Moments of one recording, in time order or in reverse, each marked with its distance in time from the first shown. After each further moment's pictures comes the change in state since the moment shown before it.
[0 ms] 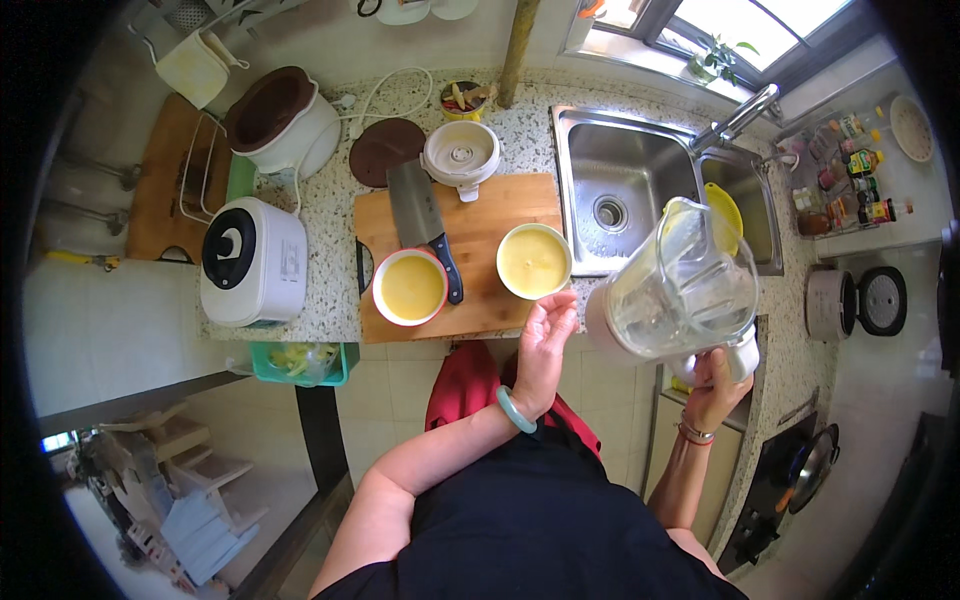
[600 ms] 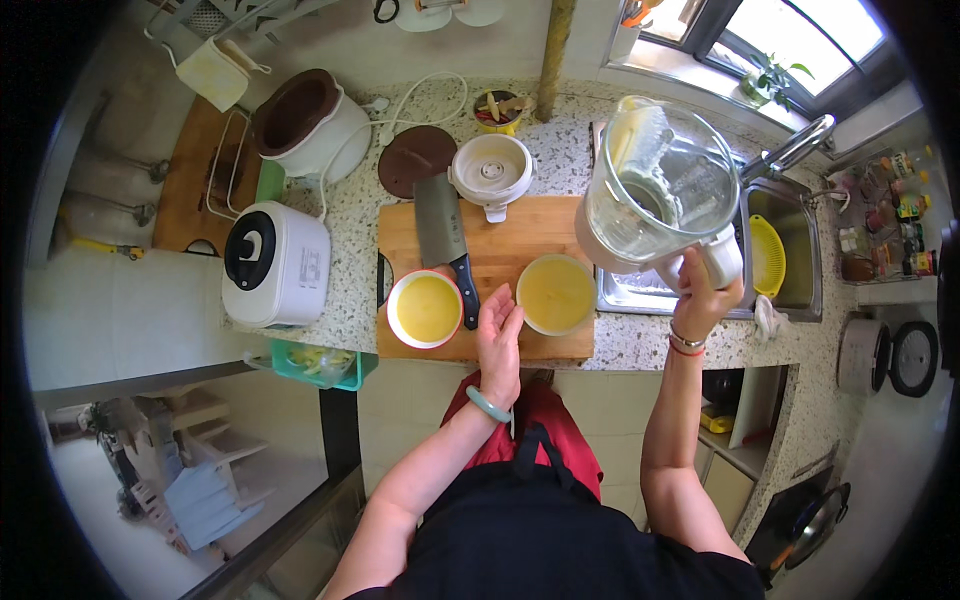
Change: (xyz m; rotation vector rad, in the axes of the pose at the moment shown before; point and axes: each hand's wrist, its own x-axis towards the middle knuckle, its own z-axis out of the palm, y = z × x) left_hand 0.061 -0.009 -0.064 0.176 0.413 0.137; right_hand 0.117 0.098 0.118 0.108 -0.107 -0.151
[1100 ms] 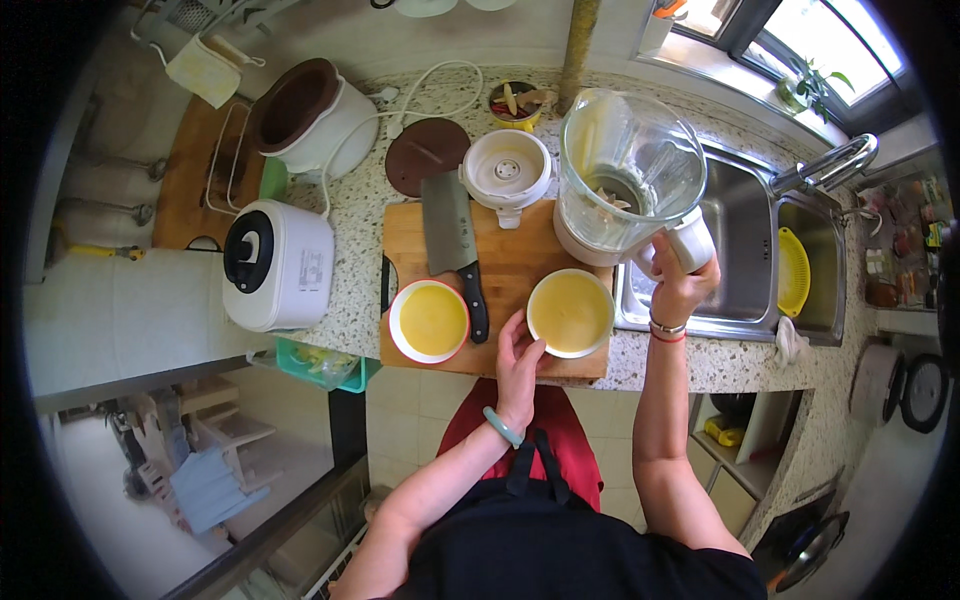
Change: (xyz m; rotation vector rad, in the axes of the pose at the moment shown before) left_hand 0.003 -0.032 -0.001 -0.002 -0.006 -0.198; right_hand 0.007 0.076 0.040 -0.033 -0.105 -0.003
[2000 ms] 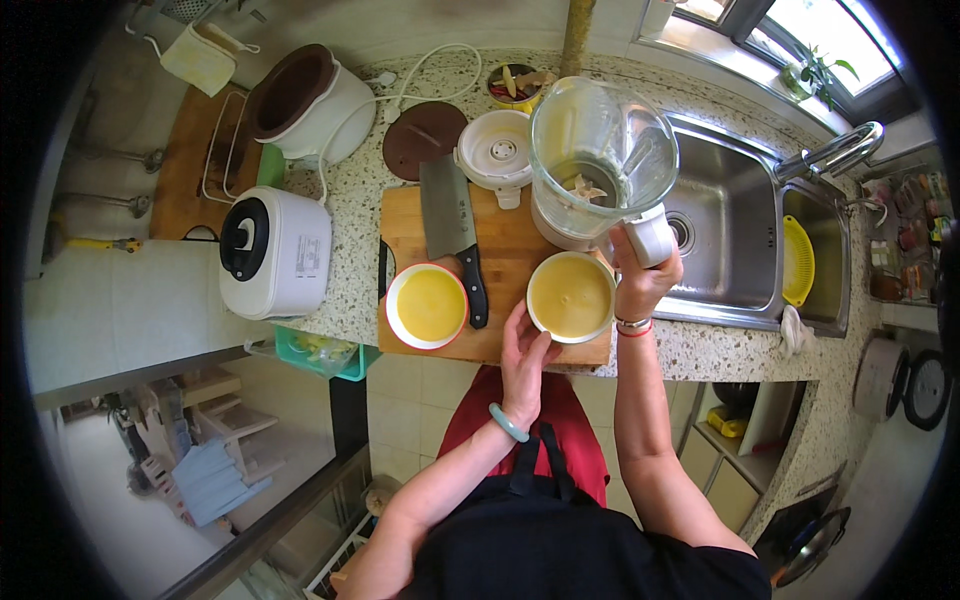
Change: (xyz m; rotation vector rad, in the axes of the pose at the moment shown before) left_hand -0.016 0.001 0.008 -0.055 -0.029 0.009; right_hand -0.040 0.009 0.027 -0.072 -0.013 0.052
